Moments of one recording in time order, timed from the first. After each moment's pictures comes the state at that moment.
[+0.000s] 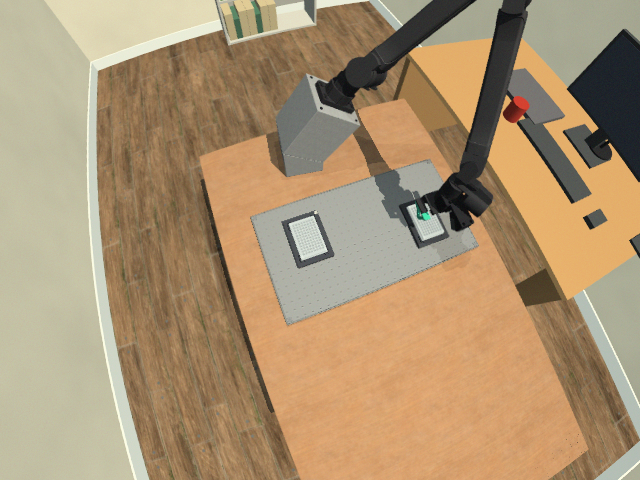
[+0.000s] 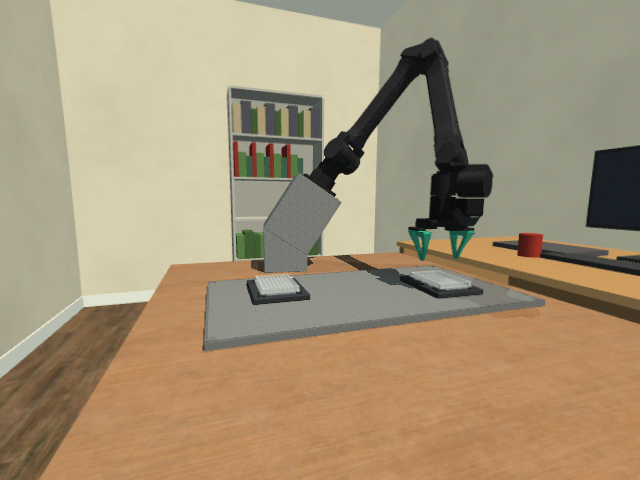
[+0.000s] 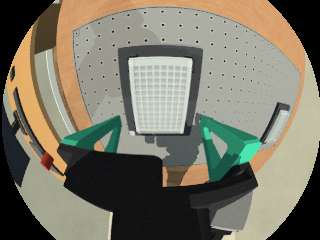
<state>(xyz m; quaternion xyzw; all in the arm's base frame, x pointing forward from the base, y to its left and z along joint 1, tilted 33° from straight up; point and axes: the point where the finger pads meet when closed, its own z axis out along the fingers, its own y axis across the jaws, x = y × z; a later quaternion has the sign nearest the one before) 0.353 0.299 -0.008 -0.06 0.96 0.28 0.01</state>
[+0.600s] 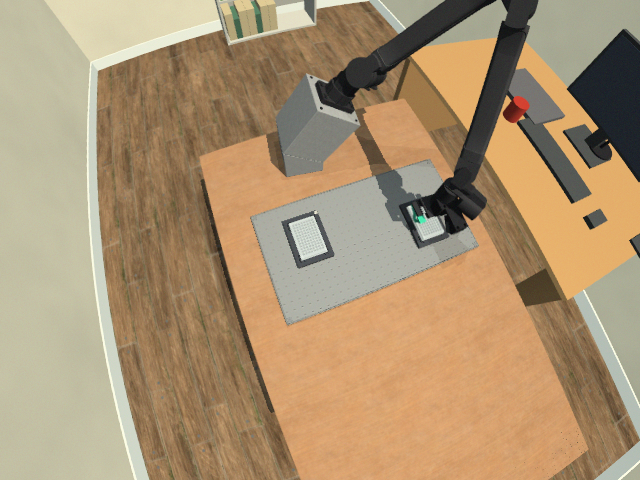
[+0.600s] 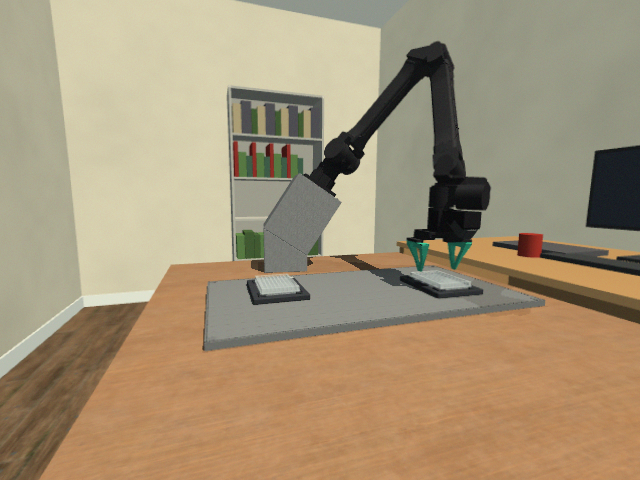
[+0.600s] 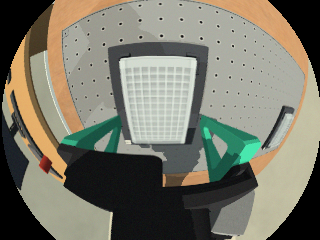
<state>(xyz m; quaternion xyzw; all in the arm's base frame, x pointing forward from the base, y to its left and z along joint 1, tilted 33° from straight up) 0.351 0.312 -0.032 -0.05 0.96 0.28 0.01</state>
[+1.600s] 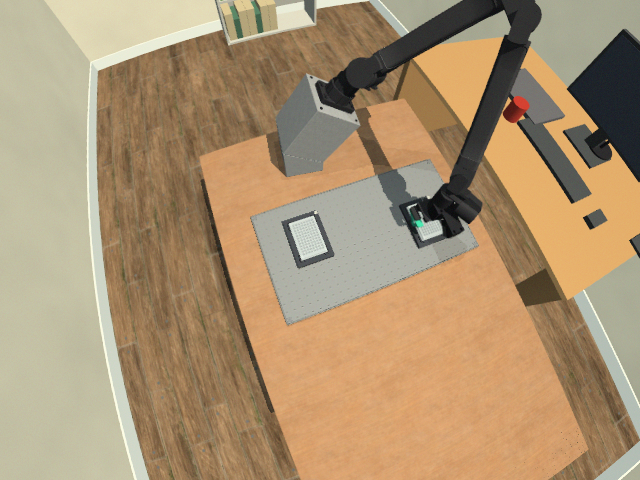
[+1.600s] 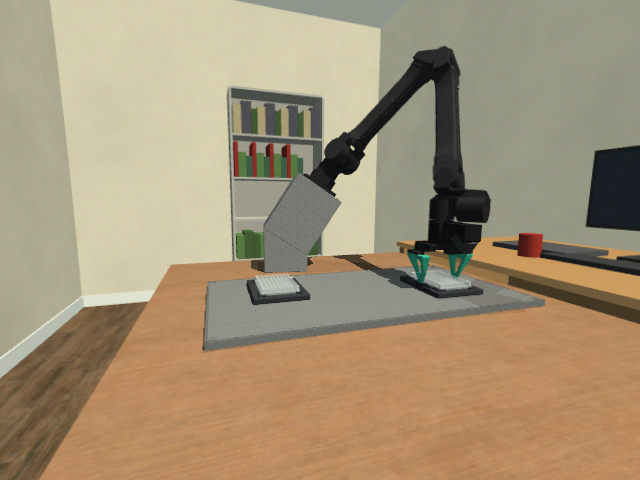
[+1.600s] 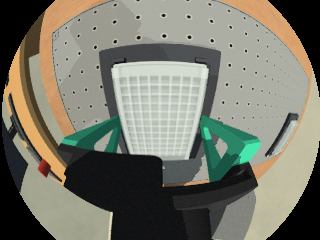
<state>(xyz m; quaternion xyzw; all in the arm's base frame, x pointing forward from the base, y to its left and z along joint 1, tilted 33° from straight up) 0.353 0.330 -0.055 -0.05 0.96 0.29 0.02</state>
